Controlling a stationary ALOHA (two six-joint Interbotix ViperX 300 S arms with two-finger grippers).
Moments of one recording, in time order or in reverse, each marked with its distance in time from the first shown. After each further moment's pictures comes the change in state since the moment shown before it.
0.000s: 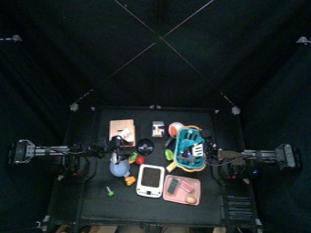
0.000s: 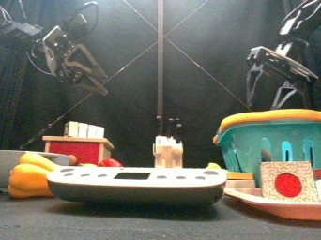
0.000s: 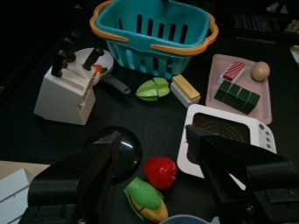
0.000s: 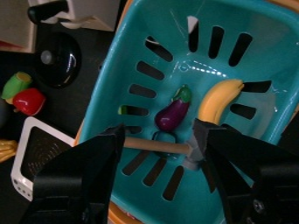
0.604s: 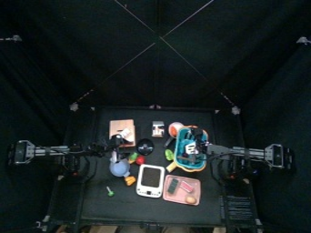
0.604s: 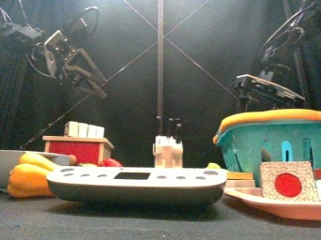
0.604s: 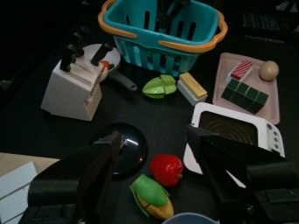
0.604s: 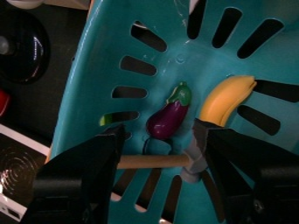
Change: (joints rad) left arm 0.026 0.000 0.009 0.002 0.000 0.000; right arm -0.150 0.206 0.003 0.140 -0.160 -0.164
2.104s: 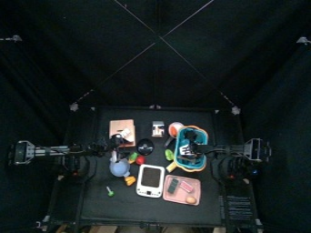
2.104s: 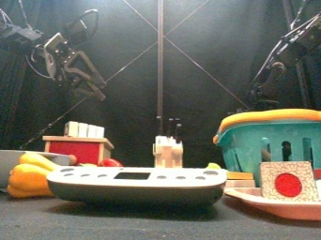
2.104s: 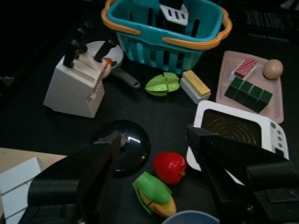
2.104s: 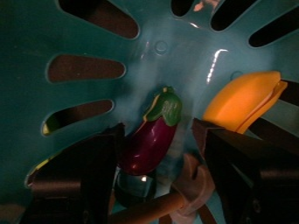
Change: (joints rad) left arm 0.011 -0.002 0.009 -0.002 -0.002 0.000; right arm -0.046 0.308 0.006 0.009 -0.115 -0.003
